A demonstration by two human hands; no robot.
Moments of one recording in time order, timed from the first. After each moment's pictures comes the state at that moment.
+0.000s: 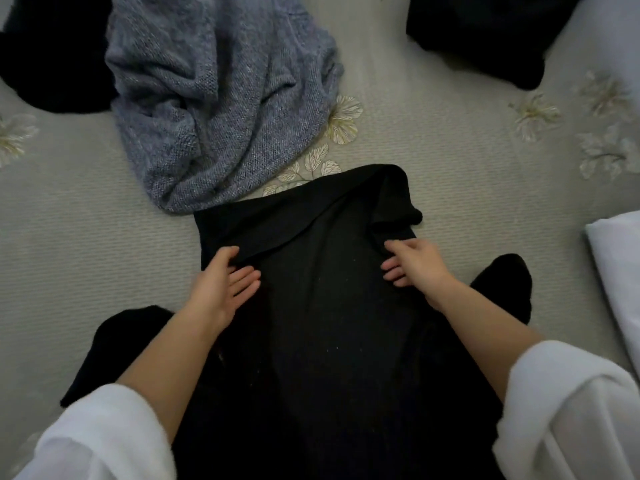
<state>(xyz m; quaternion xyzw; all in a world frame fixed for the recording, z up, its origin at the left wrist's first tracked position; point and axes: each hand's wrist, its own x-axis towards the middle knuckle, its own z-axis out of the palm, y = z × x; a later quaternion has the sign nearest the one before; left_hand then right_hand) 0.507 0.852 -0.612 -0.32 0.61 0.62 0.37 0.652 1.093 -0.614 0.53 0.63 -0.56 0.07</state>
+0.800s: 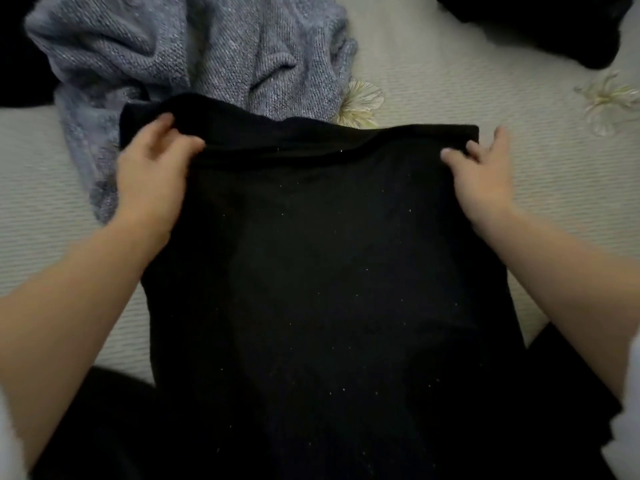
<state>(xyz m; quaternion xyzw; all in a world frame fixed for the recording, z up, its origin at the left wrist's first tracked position) 0.359 0.910 -0.622 0.04 0.82 0.55 0.11 0.551 1.198 -0.650 0.50 0.69 -0.49 -0.17</state>
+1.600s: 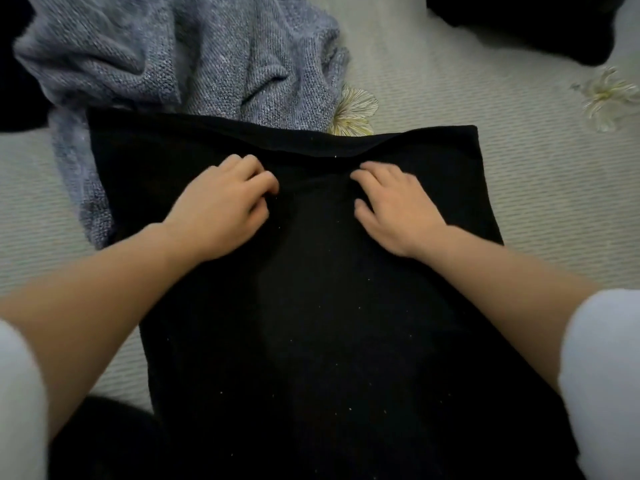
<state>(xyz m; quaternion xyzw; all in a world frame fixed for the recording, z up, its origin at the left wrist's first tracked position) 0.368 0.940 -0.642 0.58 0.81 0.05 0.01 0.521 1.144 -0.670 0.14 0.98 -0.11 0.03</state>
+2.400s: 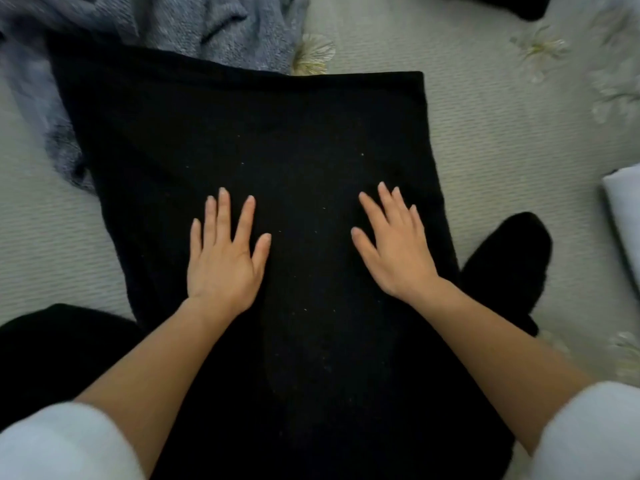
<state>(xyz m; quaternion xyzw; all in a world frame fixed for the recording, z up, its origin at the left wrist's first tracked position) 0.530 0.886 -0.685 0.31 0.94 0.01 0.17 0.672 1.082 -0.658 0.31 0.93 -0.18 0.08</state>
